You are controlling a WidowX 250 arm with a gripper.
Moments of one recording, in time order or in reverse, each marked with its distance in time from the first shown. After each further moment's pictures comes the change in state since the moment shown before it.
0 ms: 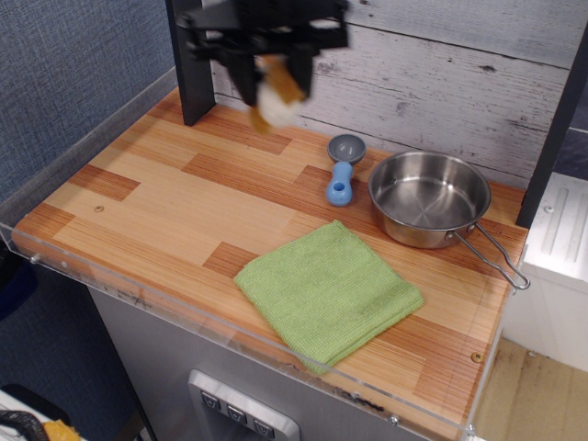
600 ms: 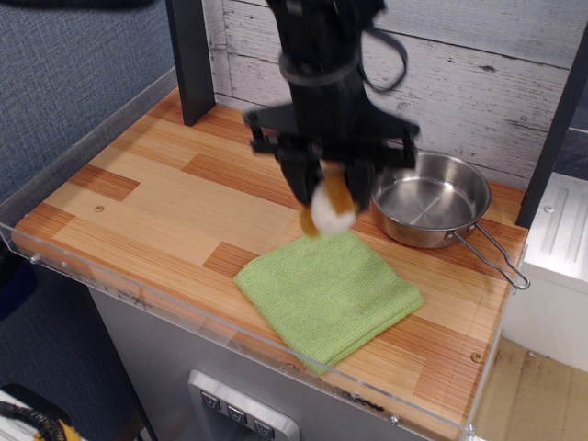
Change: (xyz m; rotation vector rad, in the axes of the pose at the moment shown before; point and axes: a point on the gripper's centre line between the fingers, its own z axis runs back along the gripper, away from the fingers) arm -0.069 -0.033 -0.024 -0.068 0.090 -0.238
